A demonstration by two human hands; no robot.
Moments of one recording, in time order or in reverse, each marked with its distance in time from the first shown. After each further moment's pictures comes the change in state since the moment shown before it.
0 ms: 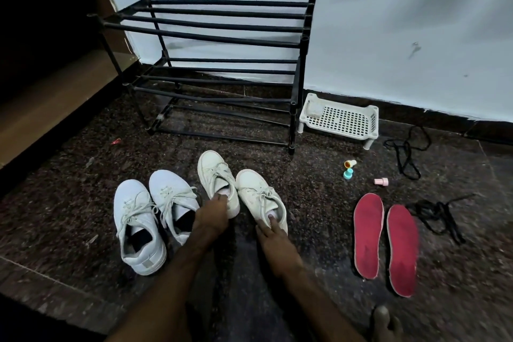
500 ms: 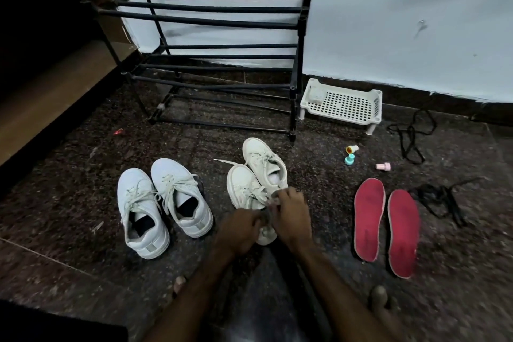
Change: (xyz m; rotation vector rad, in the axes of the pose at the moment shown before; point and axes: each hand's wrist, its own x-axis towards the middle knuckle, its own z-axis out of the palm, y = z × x) left_hand -0.066 0.055 0.011 -0.122 -0.006 0.252; right_hand -0.002 0.012 -0.038 0.319 0.477 0.228
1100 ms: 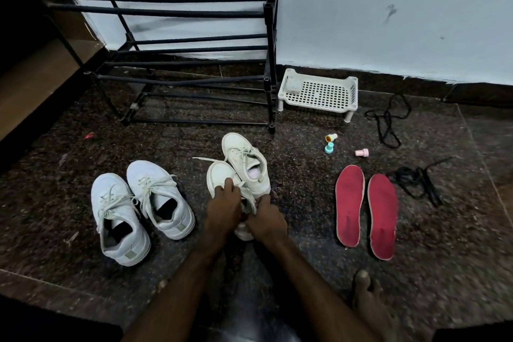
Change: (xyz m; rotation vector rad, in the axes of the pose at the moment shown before) left_hand 0.037 0.015 0.005 0.450 0.084 -0.020; right_hand -0.014 -0.014 -0.005 0.162 -0.304 0.438
